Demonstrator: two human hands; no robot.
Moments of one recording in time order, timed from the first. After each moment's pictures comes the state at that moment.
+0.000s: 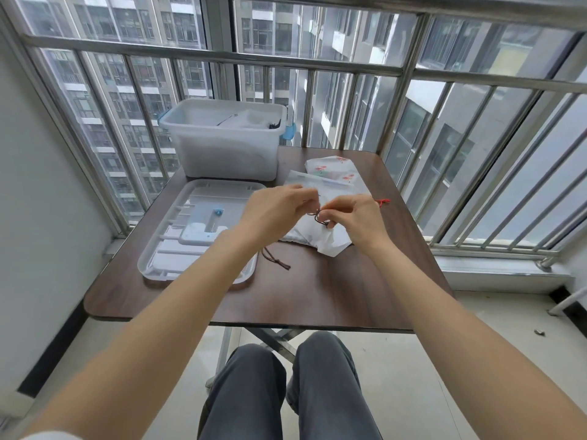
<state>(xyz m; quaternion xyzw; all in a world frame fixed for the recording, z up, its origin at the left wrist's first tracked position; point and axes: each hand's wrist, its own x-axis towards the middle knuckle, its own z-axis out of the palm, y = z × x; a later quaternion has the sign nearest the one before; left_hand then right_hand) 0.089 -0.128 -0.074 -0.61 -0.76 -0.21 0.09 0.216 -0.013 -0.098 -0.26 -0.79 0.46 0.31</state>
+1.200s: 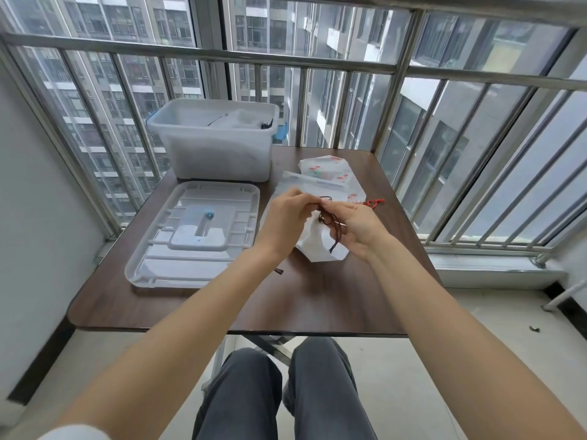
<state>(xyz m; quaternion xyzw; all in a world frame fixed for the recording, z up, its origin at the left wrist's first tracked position) 0.109 -0.096 -0.106 -0.55 -0.69 -0.46 0.03 0.215 -0.011 -0.094 -0.35 -0.54 0.73 0.25</state>
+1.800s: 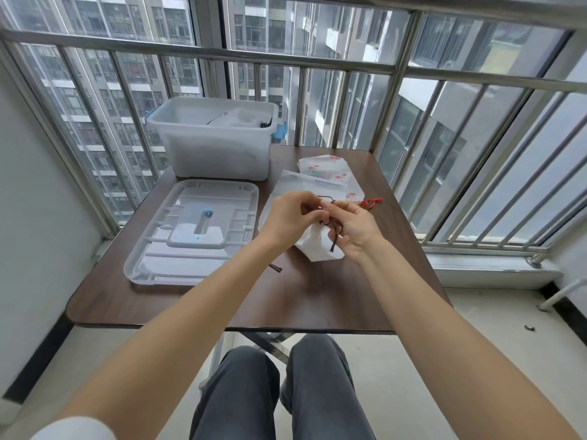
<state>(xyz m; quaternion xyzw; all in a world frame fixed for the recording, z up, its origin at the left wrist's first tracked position) 0.112 -0.097 -0.096 -0.52 -0.70 -0.47 -0.12 0.216 -0.023 -0.097 -0.37 -0.46 0.75 0.31</state>
